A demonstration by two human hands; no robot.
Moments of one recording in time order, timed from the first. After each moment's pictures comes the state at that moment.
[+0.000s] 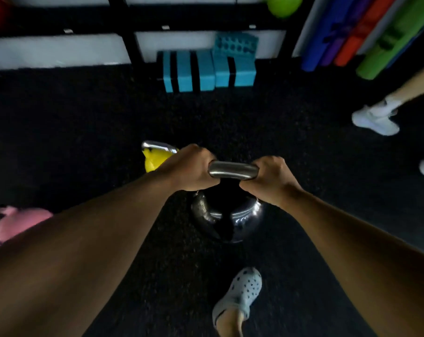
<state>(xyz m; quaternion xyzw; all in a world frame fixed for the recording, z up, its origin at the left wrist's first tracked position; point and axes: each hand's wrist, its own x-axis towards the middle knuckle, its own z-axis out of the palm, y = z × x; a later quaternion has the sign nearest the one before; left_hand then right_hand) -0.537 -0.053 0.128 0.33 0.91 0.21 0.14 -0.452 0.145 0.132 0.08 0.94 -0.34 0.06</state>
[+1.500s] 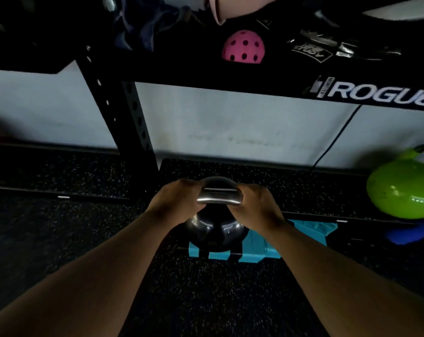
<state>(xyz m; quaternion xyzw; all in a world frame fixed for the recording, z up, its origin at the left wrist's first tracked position) -1.452 -0.055 0.142 0.19 0.97 0.16 0.02 -1.423 0.146 0.136 -0.08 0.96 -0.26 -0.05</state>
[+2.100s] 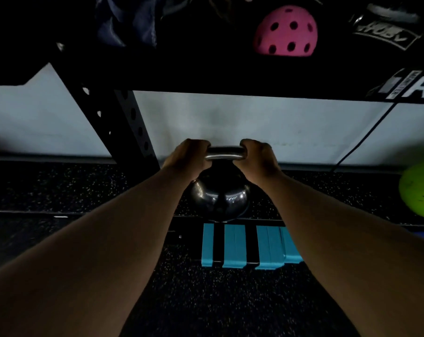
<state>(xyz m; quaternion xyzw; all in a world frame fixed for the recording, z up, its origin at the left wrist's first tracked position) -1.604 -0.059 0.147 0.14 0.97 0.22 0.06 -1.573 0.117 0.143 0.02 0.95 -0.31 -0.04</state>
